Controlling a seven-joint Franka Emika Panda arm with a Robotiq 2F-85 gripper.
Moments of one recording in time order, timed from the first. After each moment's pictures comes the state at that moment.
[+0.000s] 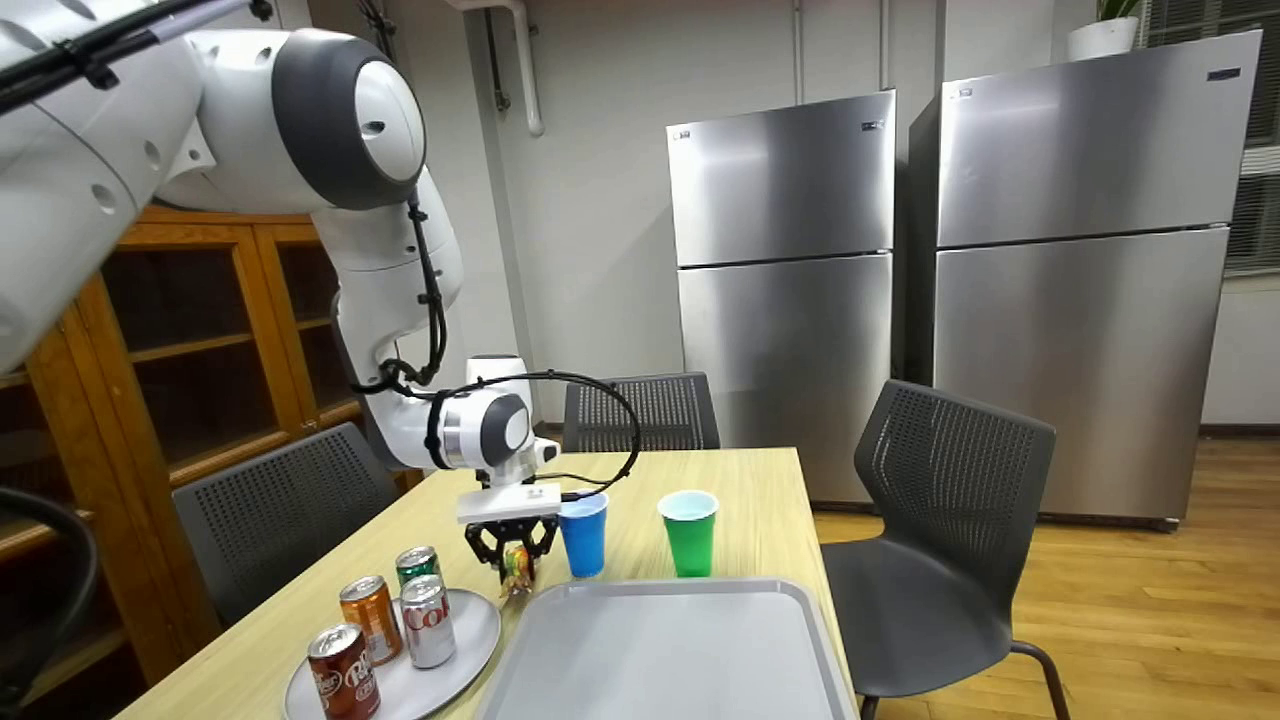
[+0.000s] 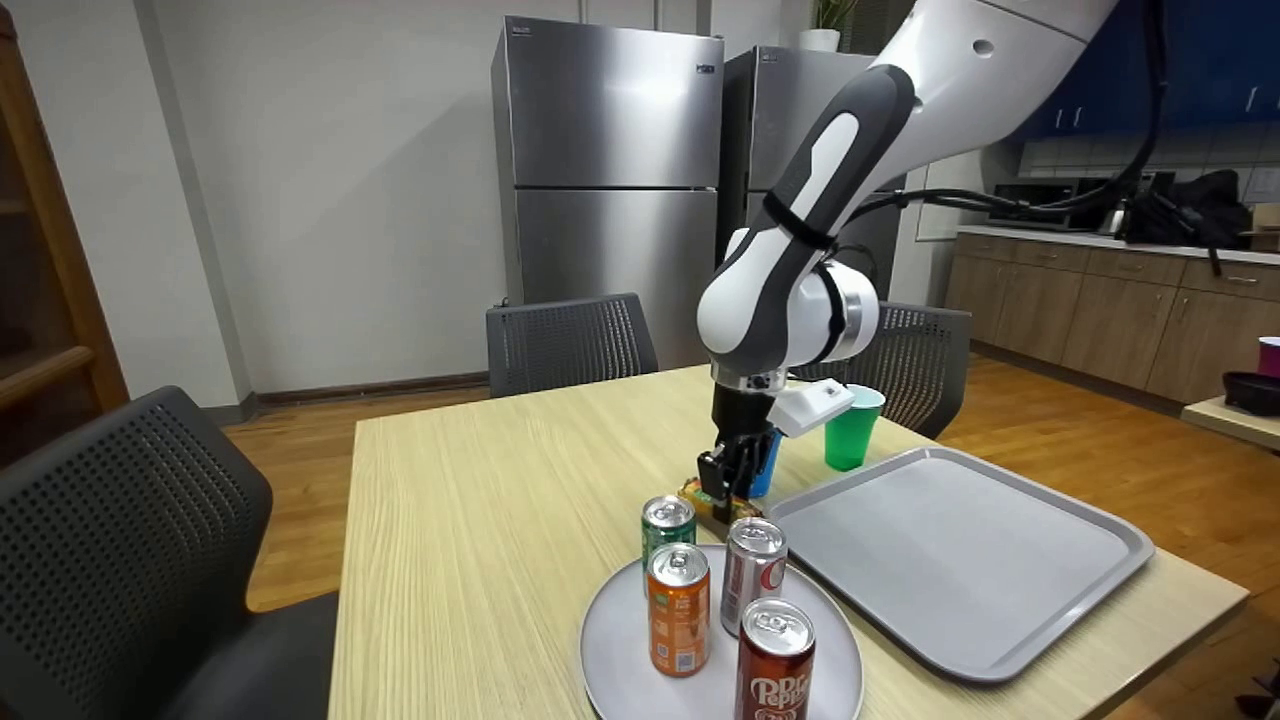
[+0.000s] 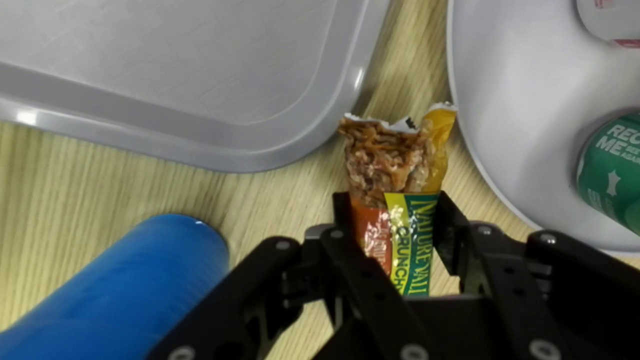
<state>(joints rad) 0.03 0.77 0.13 -1.91 -0.08 2.69 -0.38</state>
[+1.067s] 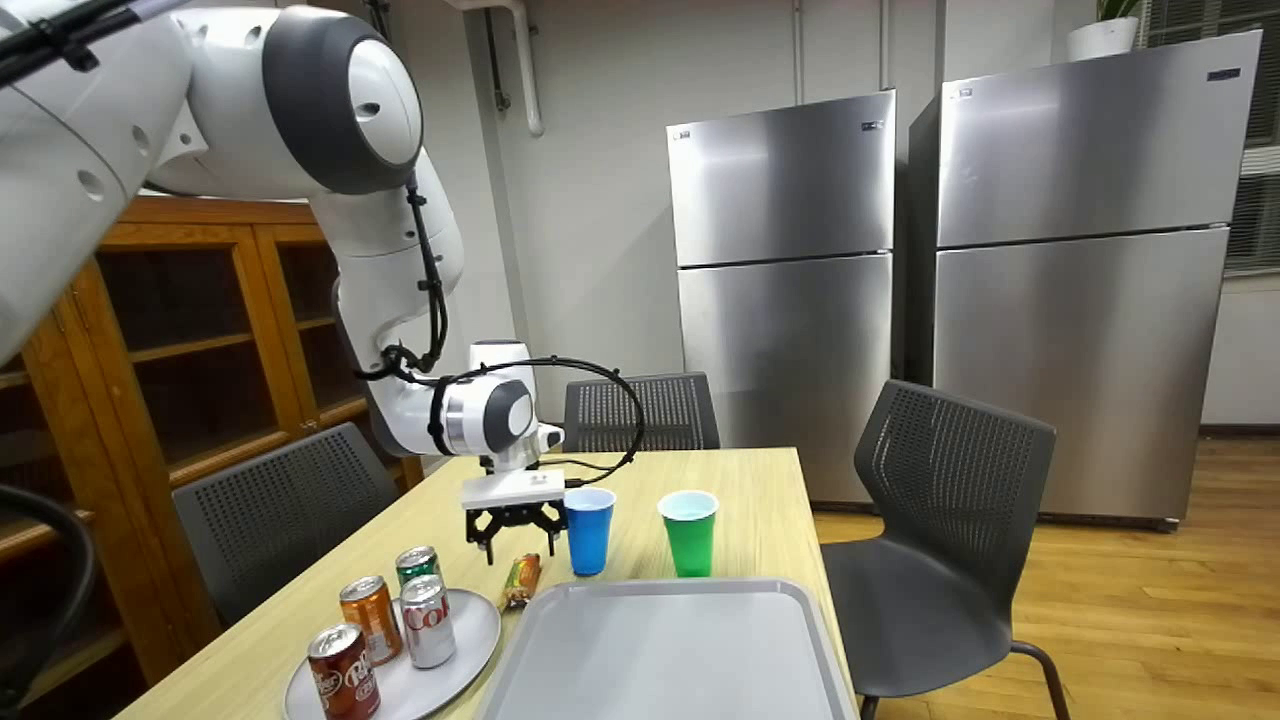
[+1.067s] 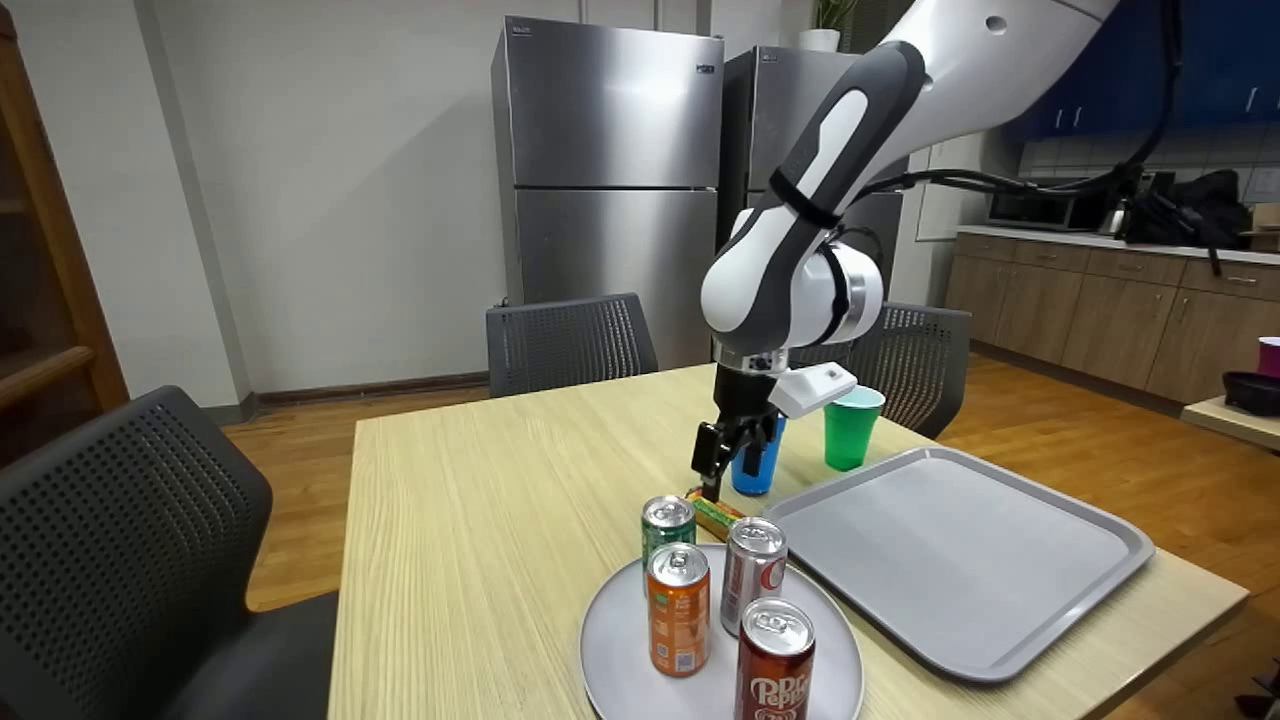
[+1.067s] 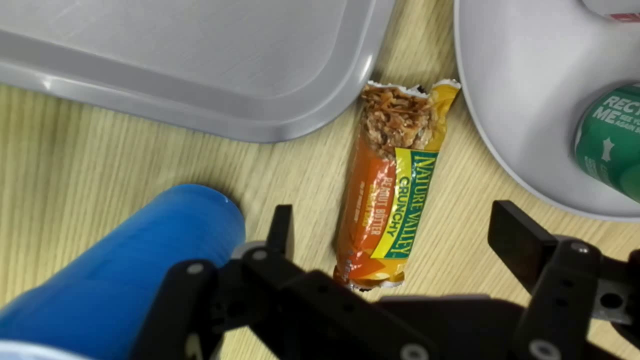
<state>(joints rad) 0.01 0.74 0.14 -1.92 -0.08 2.69 -0.38</state>
